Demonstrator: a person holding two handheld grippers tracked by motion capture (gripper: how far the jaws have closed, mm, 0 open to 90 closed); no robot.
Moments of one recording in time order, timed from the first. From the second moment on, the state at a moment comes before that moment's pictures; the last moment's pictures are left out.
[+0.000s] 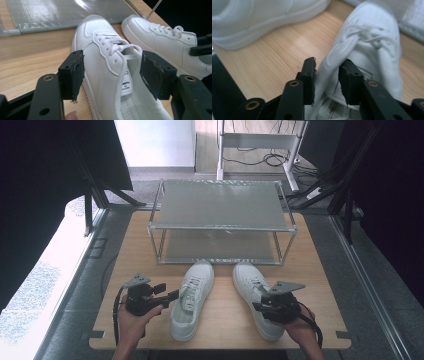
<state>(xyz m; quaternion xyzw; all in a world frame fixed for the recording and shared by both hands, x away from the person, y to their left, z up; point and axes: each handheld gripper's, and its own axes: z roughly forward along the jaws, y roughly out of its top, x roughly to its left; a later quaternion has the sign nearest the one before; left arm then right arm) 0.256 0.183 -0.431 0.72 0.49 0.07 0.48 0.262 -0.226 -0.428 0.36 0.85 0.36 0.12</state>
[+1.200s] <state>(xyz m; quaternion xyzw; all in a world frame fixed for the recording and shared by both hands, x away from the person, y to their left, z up) 0.258 0.157 -0.449 0.77 0.47 0.11 0.41 0.268 -0.270 -0.415 0.42 0.78 0.41 0.21</state>
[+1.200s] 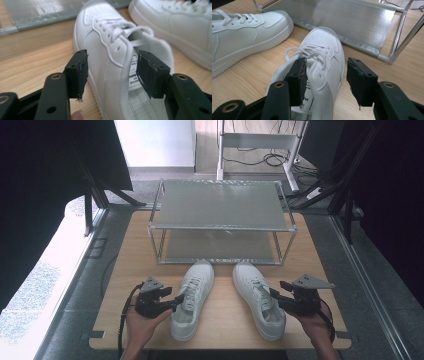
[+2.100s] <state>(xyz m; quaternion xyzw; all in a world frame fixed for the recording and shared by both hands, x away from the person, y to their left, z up) 0.274 0.124 -0.464 0.79 0.48 0.17 0.33 0.270 -0.262 -0.421 0.41 0.81 0.37 0.20</state>
